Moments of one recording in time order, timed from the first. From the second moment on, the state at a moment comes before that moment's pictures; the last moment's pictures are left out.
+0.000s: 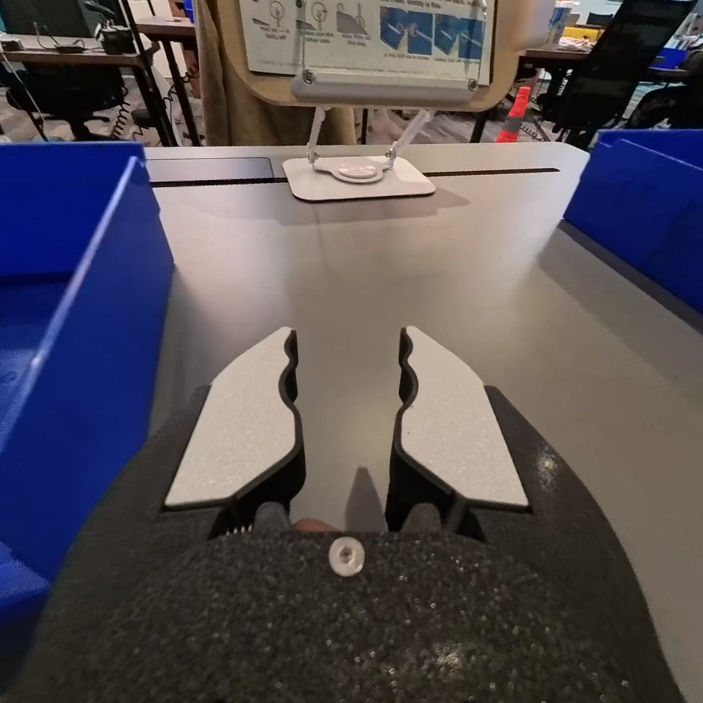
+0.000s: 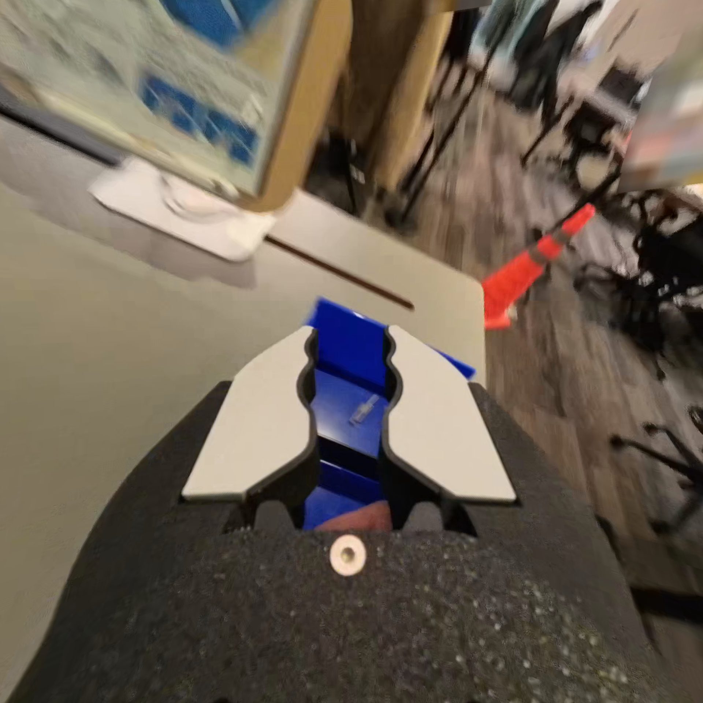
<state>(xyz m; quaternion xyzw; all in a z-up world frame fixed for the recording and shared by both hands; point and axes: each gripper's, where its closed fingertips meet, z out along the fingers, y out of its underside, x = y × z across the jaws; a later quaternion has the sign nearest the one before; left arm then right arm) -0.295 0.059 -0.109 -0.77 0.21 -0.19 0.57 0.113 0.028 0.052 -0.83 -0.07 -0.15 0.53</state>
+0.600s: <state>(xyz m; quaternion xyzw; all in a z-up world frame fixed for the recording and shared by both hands) -0.303 0.066 -0.106 -0.77 0.19 -0.18 0.58 -0.113 -0.025 -0.089 -0.76 0.00 0.00 0.65</state>
